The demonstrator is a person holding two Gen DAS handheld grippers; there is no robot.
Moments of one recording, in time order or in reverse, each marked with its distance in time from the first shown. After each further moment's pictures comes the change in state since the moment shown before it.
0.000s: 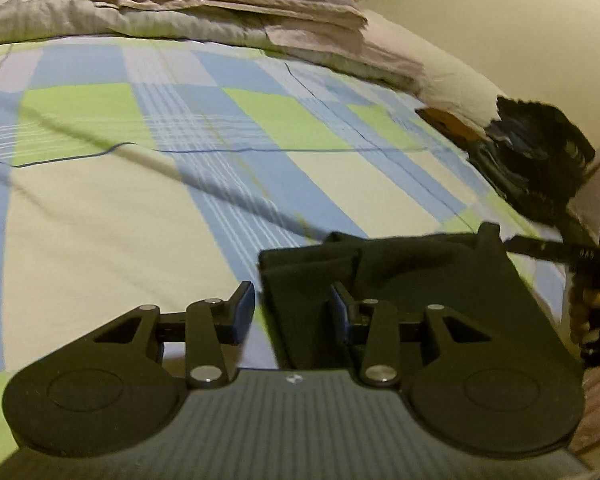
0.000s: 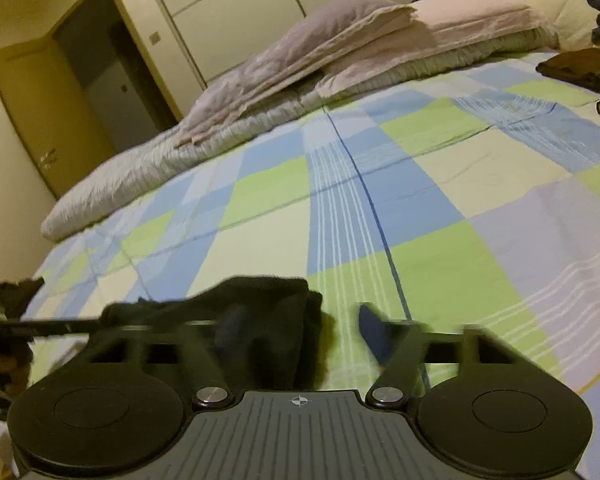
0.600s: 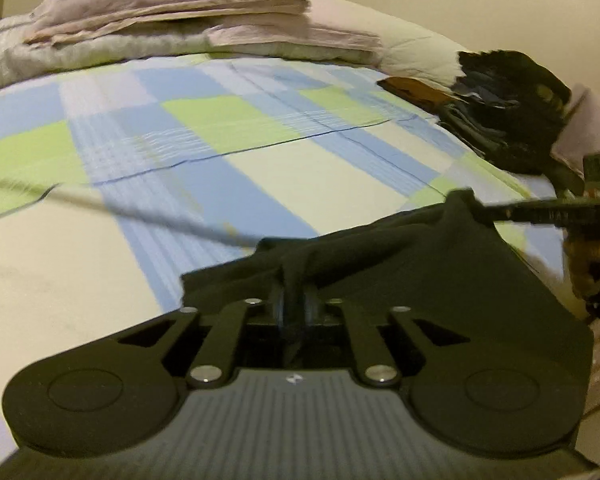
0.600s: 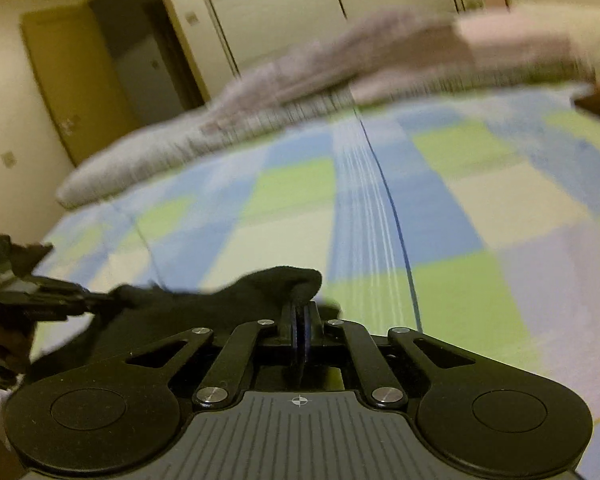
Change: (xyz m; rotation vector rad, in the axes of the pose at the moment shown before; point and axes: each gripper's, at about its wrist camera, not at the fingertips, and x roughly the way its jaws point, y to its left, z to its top) left arm 0.016 -0.045 0.003 0.154 0.011 -0.003; right arm 0.014 0.006 0.001 -0.124 0.071 0.013
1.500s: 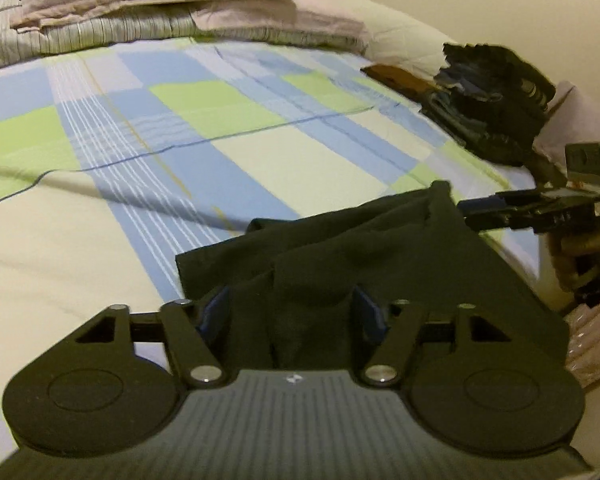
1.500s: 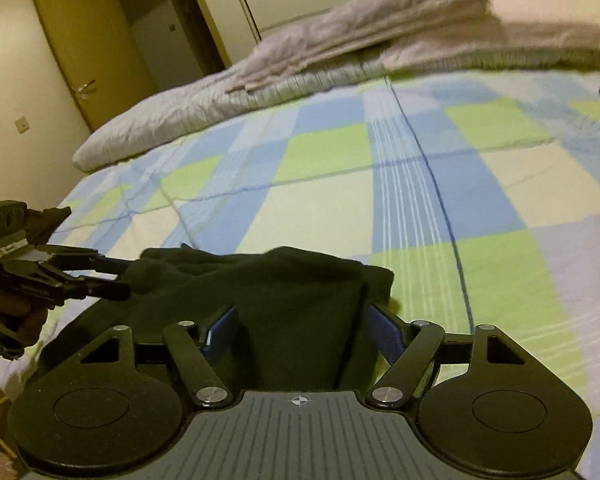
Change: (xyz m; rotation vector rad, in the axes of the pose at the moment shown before) left arm -0.002 0.004 -0.001 0.018 0.066 -0.072; right arm 0.005 0.031 0.008 -0.018 0.095 0.052
